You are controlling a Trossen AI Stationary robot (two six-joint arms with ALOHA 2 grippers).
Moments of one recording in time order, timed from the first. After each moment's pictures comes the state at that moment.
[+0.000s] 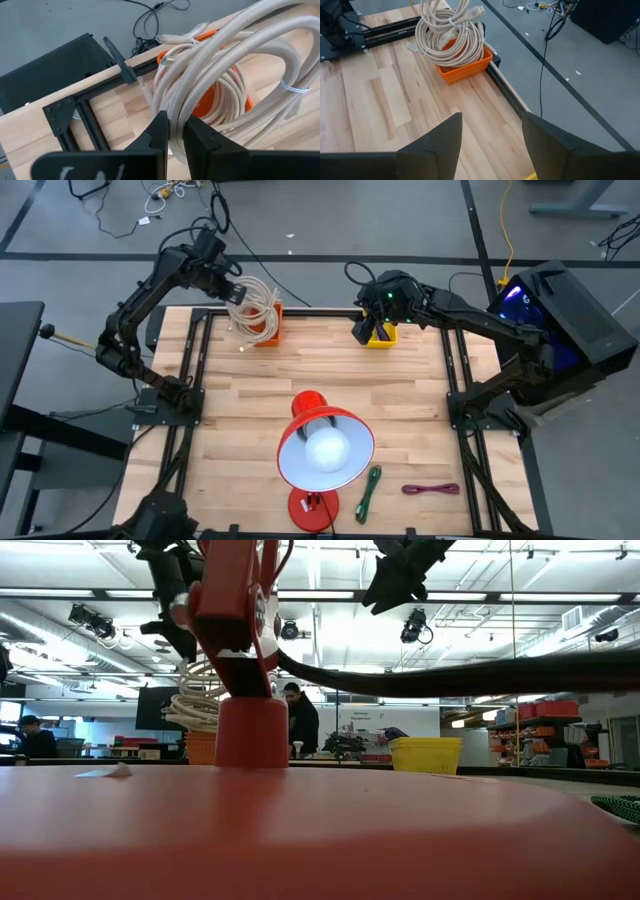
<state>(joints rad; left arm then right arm) 1.07 1.46 1.50 -1.15 0.00 -0.07 -0.38 1.47 1.51 -0.67 0.12 0.01</state>
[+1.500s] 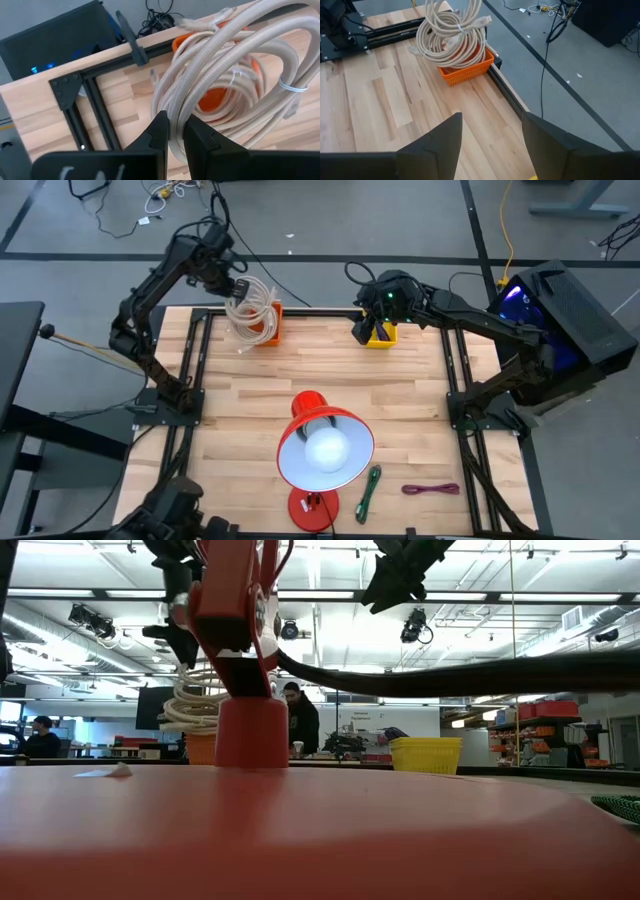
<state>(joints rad) 1.07 1.62 1.66 -1.31 -0.04 -0.16 -0.38 1.47 1.51 -0.66 0.11 0.00</state>
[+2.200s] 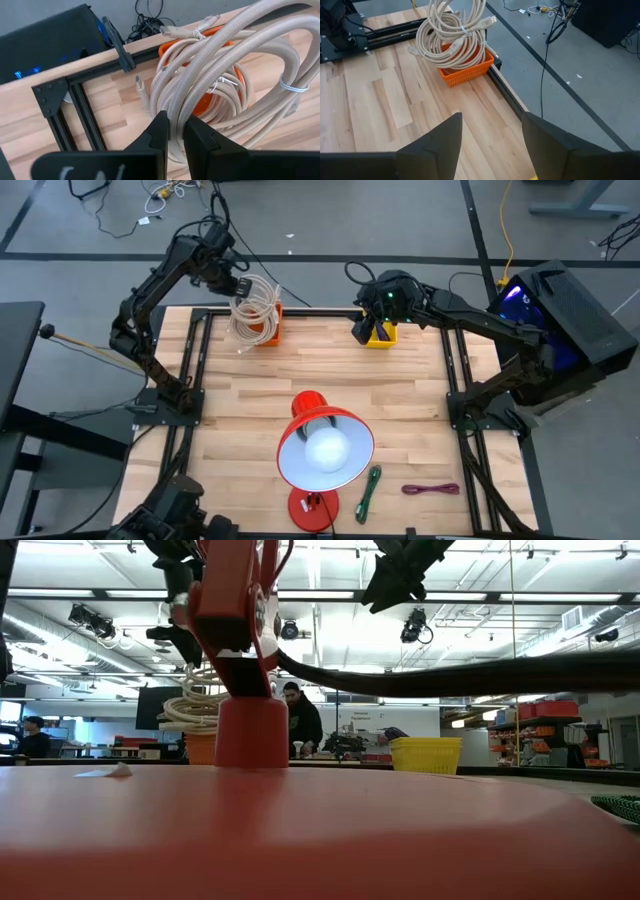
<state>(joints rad) 1.07 1.62 1.66 -1.28 0.00 -0.18 -0.38 1.47 1.51 -0.66 0.11 0.00</state>
